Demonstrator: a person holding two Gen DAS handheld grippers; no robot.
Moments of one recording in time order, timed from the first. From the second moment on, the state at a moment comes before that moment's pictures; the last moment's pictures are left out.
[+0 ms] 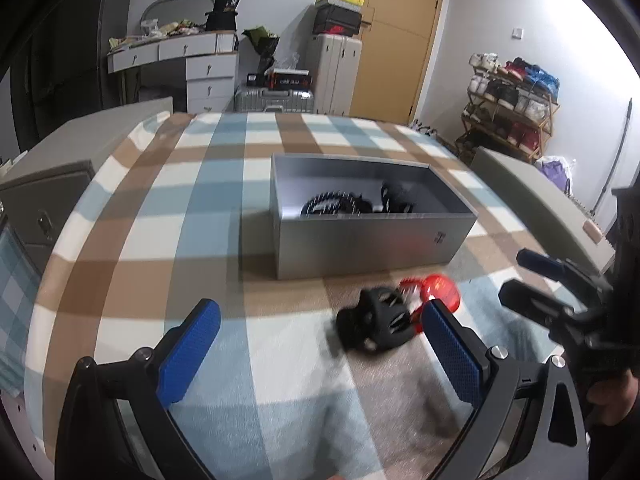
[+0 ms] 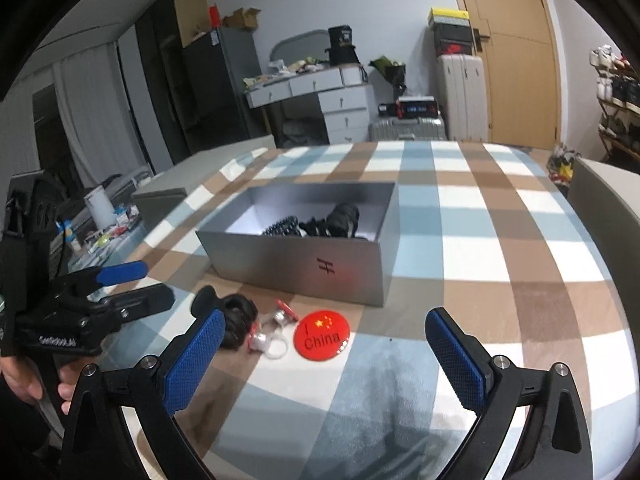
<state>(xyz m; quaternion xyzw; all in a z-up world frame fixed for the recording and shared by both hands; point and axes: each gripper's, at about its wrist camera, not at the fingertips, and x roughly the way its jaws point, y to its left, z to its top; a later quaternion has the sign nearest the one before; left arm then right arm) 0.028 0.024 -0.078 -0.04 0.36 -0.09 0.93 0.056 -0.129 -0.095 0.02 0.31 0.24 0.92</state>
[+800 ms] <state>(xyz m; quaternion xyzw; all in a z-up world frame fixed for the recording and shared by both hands) 0.015 0.052 -0.095 -0.08 0.39 -0.07 0.91 0.088 -0.088 -0.122 -0.05 0.42 0.22 0.88</state>
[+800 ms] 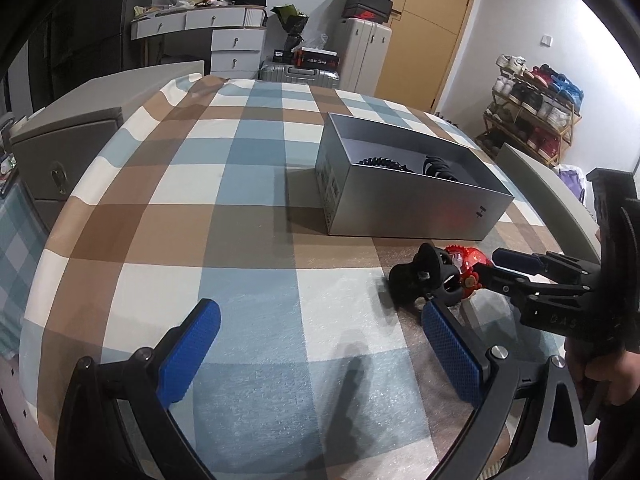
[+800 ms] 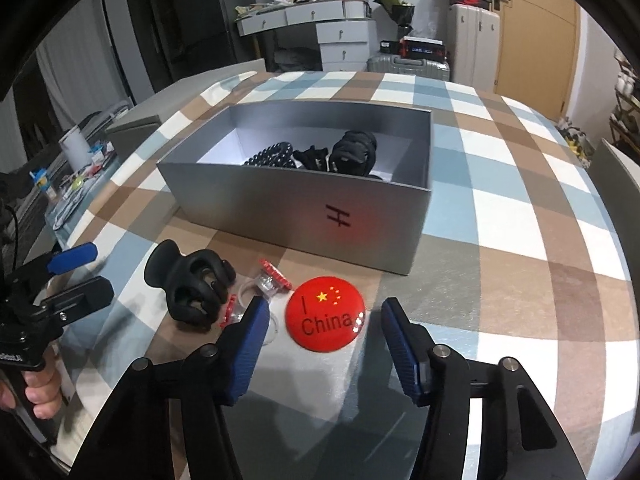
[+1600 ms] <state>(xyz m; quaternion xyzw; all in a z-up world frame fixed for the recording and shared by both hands) 0.013 0.046 -0.091 -0.06 0.40 -0.07 0.91 0.083 -0.092 -0.122 -0.05 0.41 0.21 0.89</state>
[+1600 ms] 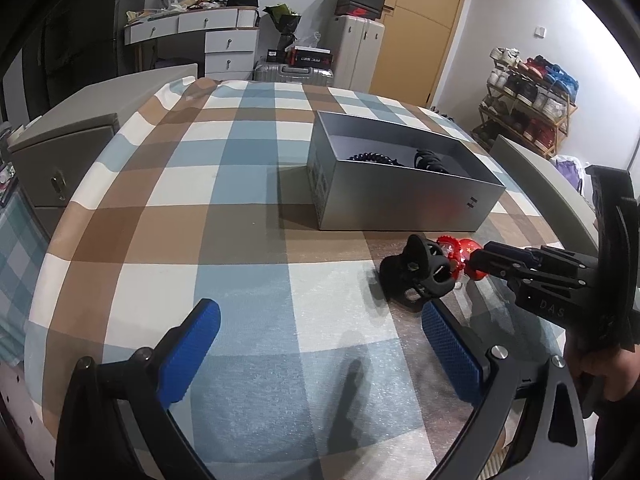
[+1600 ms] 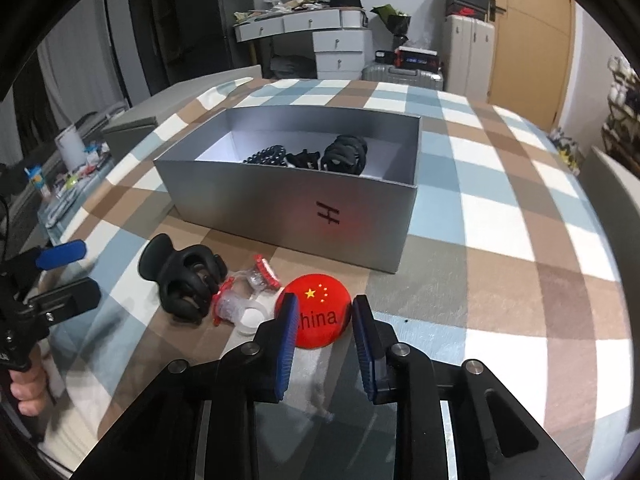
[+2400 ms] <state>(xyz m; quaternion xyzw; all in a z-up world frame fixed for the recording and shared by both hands) 0.007 0.038 -0.091 -0.05 0.41 -0.07 0.91 0.080 -0.073 -0.126 -0.10 0.41 0.19 0.89</state>
